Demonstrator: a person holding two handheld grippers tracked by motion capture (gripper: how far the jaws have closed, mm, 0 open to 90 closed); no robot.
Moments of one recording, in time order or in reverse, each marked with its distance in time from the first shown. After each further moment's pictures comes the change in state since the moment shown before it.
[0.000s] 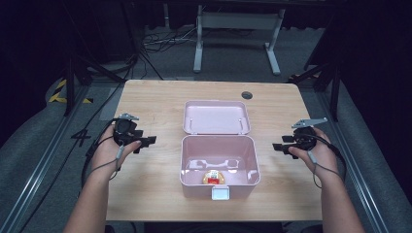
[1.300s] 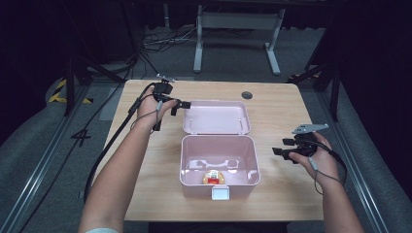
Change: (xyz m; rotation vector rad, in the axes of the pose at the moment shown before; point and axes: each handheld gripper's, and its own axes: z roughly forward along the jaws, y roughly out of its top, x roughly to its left) left arm -0.012 0.124 0.097 0.011 -0.170 -0.089; right arm 0.009 -0.012 -0.001 -0.028 0.008 -0.029
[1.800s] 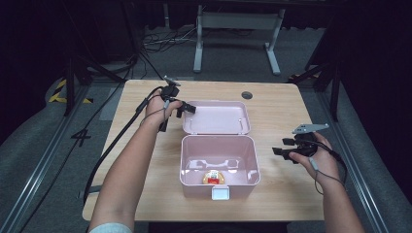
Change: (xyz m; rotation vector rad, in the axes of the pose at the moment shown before) left arm 0.007 0.001 0.030 0.108 -0.088 -0.059; right arm -0.001 0.000 -0.001 -0.008 0.002 -0.007
